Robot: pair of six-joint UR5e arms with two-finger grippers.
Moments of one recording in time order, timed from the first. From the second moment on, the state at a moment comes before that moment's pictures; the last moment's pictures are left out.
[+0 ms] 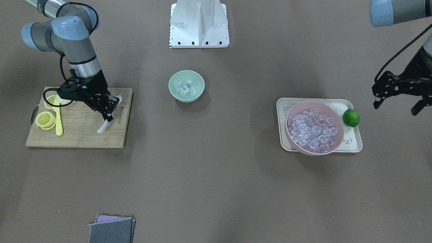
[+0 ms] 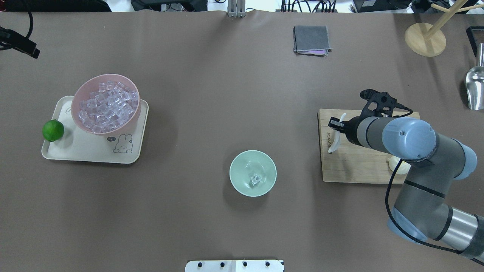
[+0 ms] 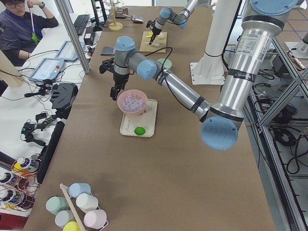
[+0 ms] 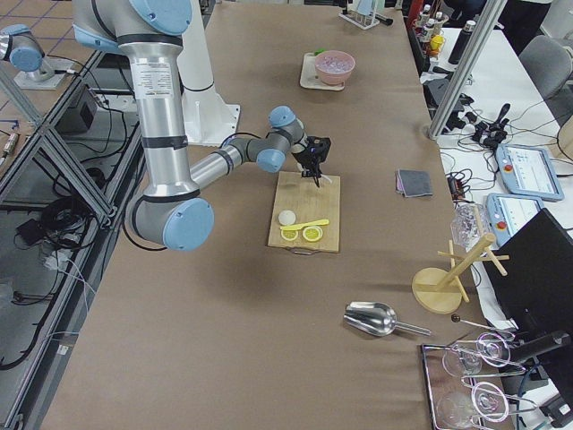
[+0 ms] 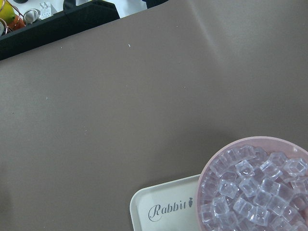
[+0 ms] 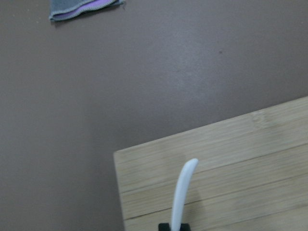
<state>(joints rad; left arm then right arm) -1.22 -1.86 -1.92 -1.54 -2.13 -0.33 0.57 -1.41 1.85 -1.06 1.55 1.58</state>
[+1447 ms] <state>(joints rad) -1.38 -1.87 -1.76 -1.54 -2.20 -0.02 0.21 -1.01 1.89 -1.75 1.10 2.28</state>
